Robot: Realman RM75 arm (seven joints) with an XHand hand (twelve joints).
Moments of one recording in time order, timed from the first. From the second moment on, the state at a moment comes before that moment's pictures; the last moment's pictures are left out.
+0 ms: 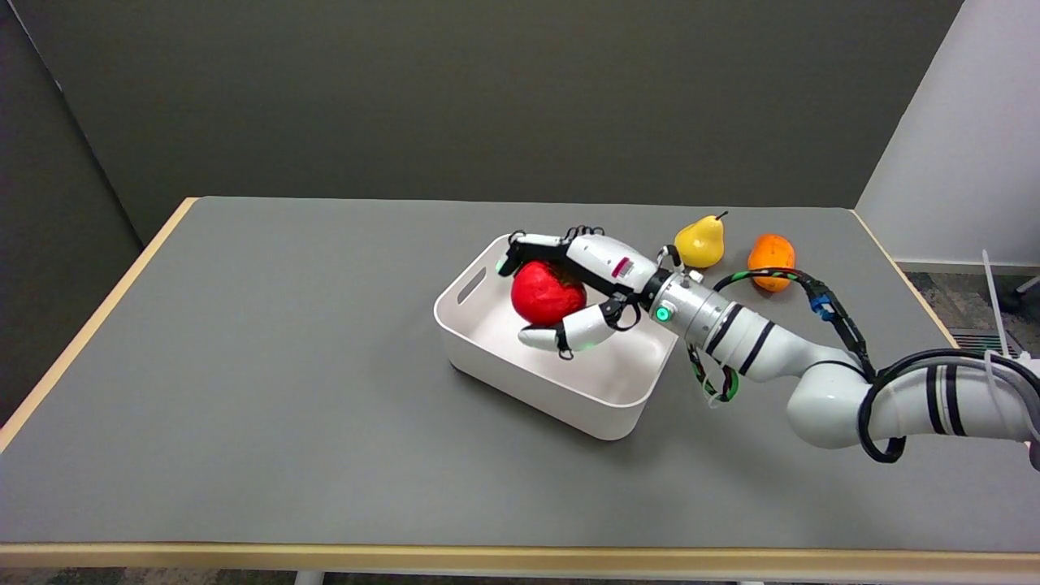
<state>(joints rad) 0.71 -0.61 0.11 -1.41 -1.88 0.71 0.38</state>
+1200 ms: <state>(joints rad) 0.72 -0.58 0.17 -1.42 -1.86 0.74 0.34</state>
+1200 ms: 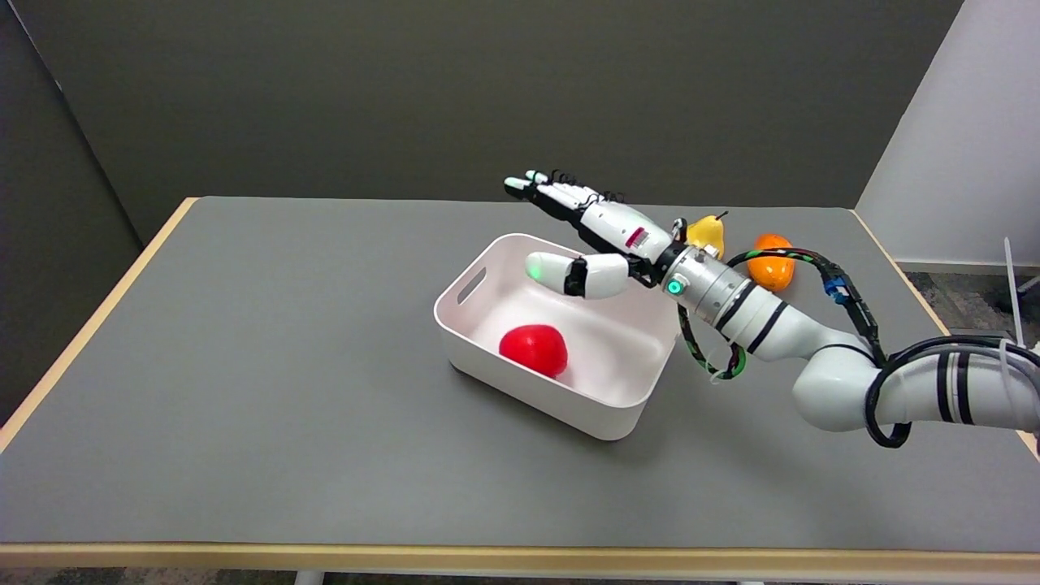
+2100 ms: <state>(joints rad) 0.63 -0.38 0.21 -1.52 -1.46 1.17 0.40</state>
